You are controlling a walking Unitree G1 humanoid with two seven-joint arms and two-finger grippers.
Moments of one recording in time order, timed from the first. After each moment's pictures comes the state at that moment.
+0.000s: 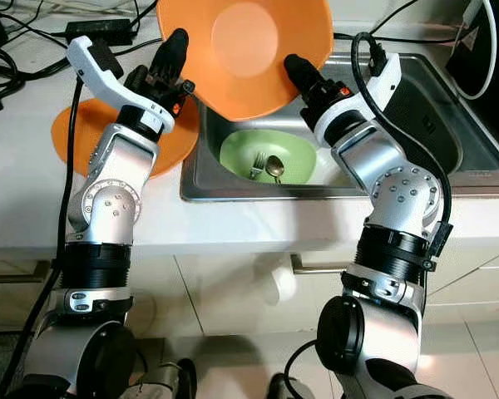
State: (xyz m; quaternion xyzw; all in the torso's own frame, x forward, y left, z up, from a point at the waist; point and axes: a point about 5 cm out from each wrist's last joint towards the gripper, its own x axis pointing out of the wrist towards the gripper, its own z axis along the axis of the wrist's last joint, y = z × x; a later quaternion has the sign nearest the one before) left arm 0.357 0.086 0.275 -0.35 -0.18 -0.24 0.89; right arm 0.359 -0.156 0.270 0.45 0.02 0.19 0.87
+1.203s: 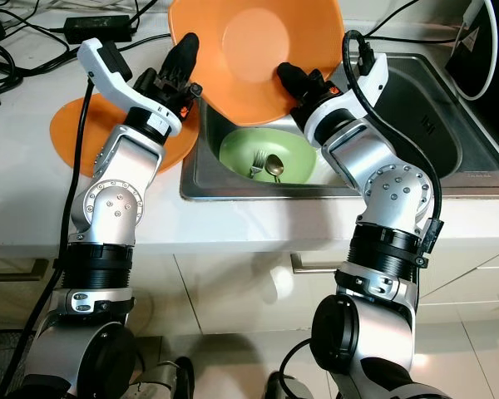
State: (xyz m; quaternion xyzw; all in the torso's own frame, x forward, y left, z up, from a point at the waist) left arm 0.356 0.076 0.273 -0.36 -0.16 -0.27 0.88; right arm 0.360 -0.147 0.271 0.46 0.03 0.19 0.87
